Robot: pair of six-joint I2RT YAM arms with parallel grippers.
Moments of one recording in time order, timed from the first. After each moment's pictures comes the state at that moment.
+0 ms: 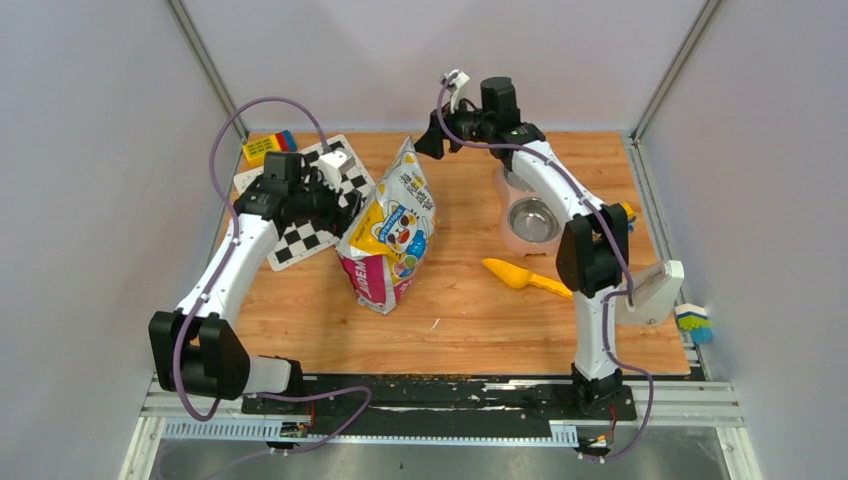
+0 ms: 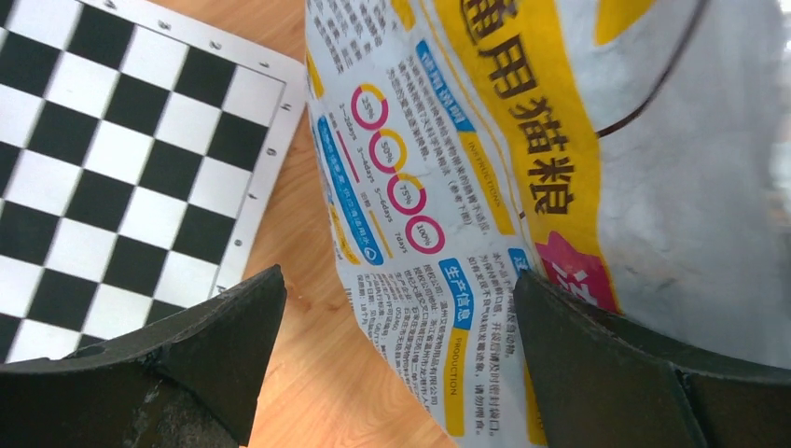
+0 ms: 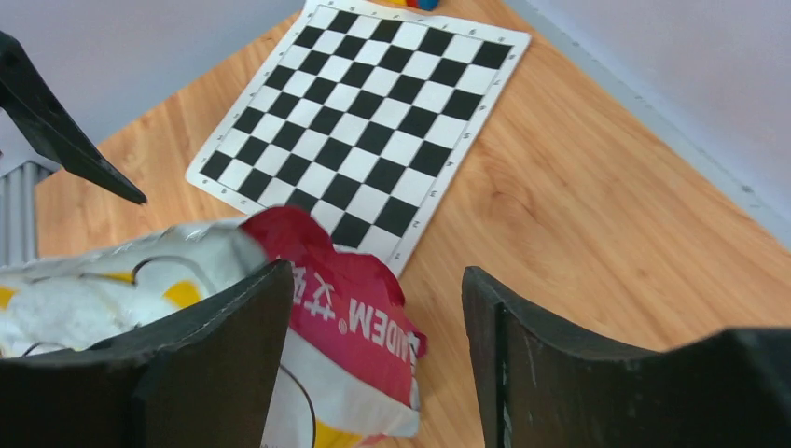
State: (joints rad) left arm -0.14 1.34 1.15 -0.62 0.57 0.27; right arm 0.41 2.16 2.04 -0.23 -0.73 0.04
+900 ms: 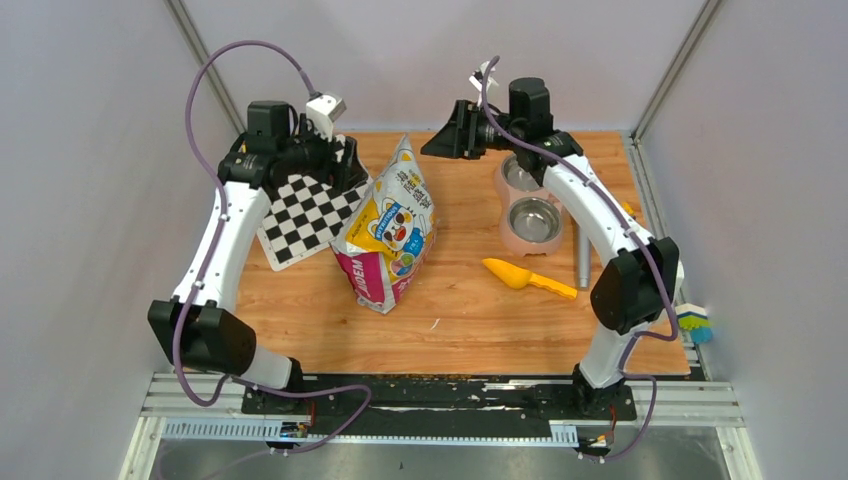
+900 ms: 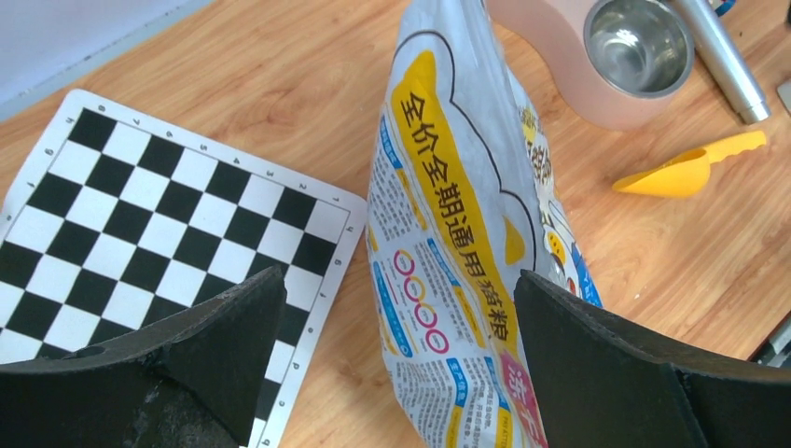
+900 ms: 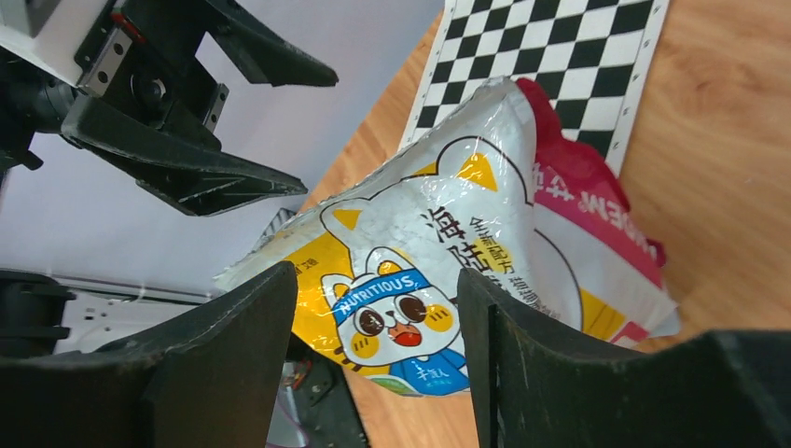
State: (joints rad) left arm -0.13 1.45 1.54 -0.68 0.55 0.20; right arm 0.39 1.79 1.76 -0.27 -0.77 0.51
